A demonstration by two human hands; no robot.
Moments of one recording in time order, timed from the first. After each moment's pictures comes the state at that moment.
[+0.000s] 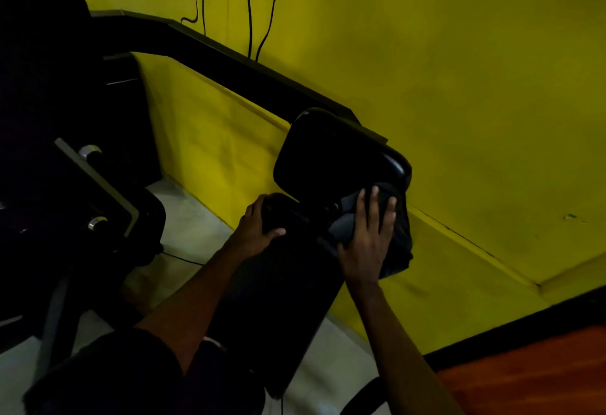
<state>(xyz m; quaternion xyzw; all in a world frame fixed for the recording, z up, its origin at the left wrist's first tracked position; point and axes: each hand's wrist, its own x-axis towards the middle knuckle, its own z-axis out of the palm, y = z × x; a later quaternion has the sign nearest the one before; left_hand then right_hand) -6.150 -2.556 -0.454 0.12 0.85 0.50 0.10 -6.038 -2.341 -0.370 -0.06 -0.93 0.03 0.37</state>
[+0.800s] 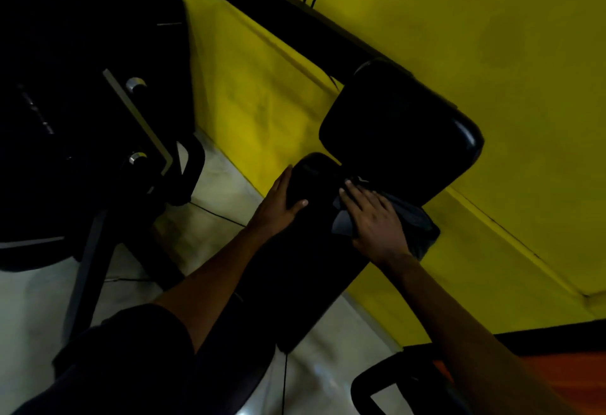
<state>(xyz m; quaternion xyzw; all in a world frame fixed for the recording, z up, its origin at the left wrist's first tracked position) -6.121 -2.571 -0.495 0.11 0.83 0.54 0.04 -6.047 -2.346 -0.397 0.19 -0.96 -0.16 0.10</state>
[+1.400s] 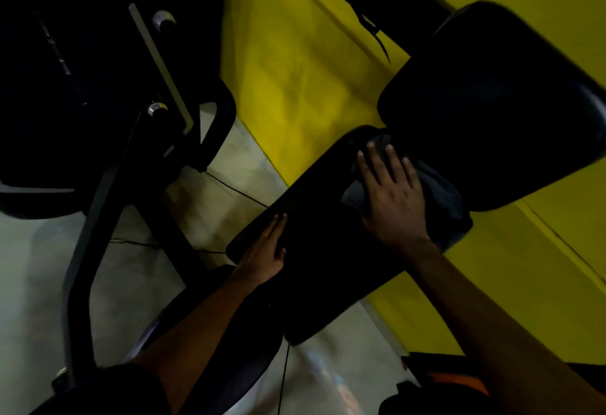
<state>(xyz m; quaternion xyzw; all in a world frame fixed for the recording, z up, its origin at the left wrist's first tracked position) -6.039 -2.609 -0.663 0.07 0.88 0.46 0.11 -6.082 -2.397 -0.432 0.19 -0.95 -0.21 0.14</state>
